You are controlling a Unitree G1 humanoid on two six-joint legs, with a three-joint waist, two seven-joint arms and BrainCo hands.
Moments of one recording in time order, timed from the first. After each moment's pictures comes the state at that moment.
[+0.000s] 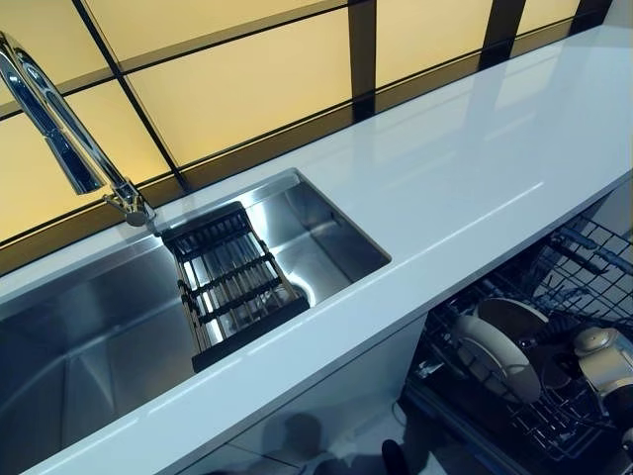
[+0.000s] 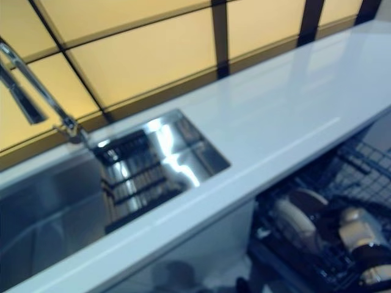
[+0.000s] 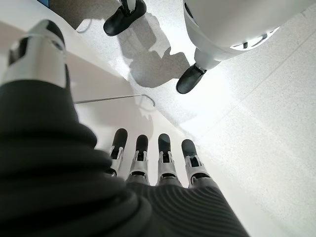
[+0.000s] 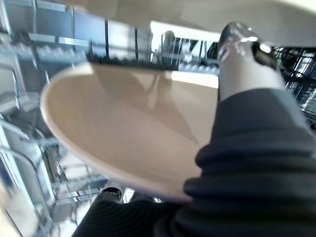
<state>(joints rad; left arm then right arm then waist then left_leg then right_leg) -0.04 0.31 -0.29 0.95 -0.11 0.21 -0.16 -0.38 -0.90 0.13 0.56 -0.09 0.50 0.35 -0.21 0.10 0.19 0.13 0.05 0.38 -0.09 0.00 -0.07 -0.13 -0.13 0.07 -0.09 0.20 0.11</state>
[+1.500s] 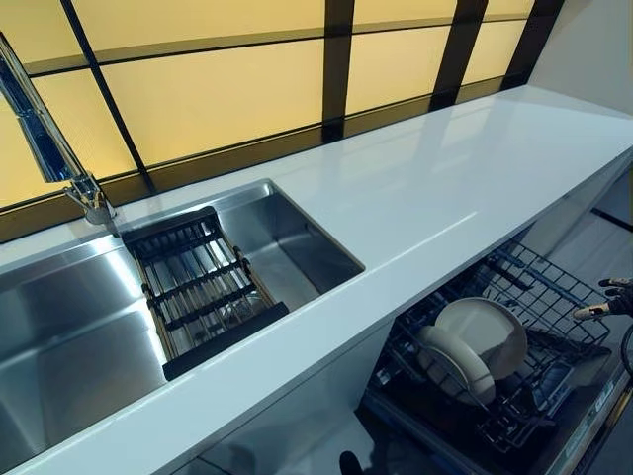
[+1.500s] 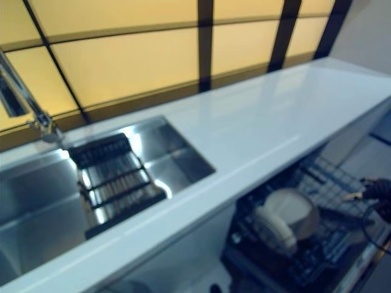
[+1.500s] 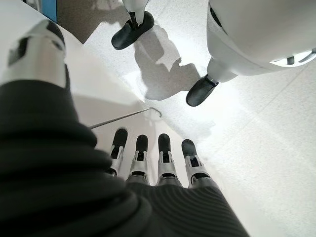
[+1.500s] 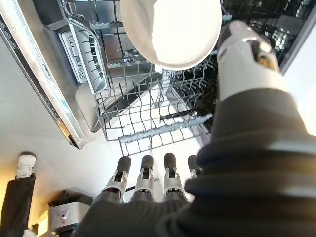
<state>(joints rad) -0.05 0.32 -0.25 1.08 -0.11 0.16 -0.10 -0.40 -1.20 0.03 0.53 0.05 0.55 0.42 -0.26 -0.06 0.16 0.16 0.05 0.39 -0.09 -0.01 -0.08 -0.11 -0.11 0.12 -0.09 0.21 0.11</state>
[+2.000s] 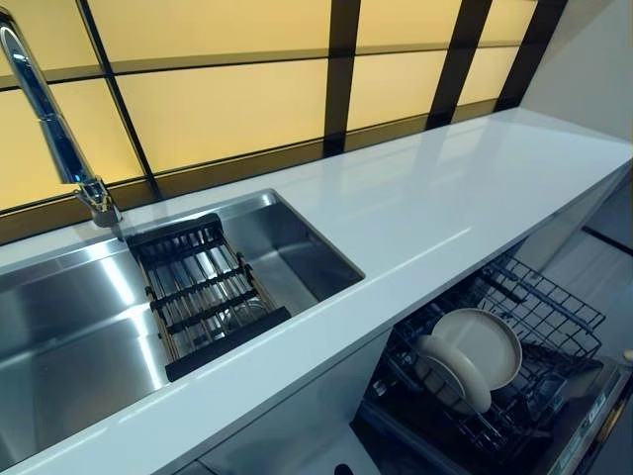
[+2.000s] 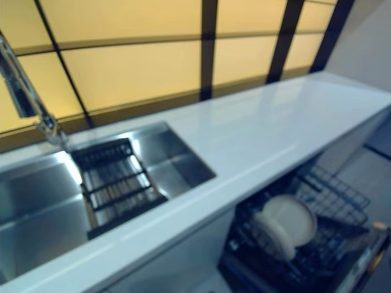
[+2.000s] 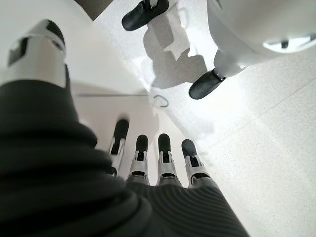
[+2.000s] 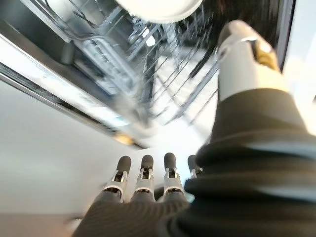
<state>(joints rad) 0.01 0.36 -0.18 1.16 -0.17 0.09 -0.06 0.03 -1.00 -0.38 0.79 0.48 0.49 0.15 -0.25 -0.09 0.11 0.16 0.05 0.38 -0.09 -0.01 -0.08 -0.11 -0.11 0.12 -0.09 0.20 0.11</state>
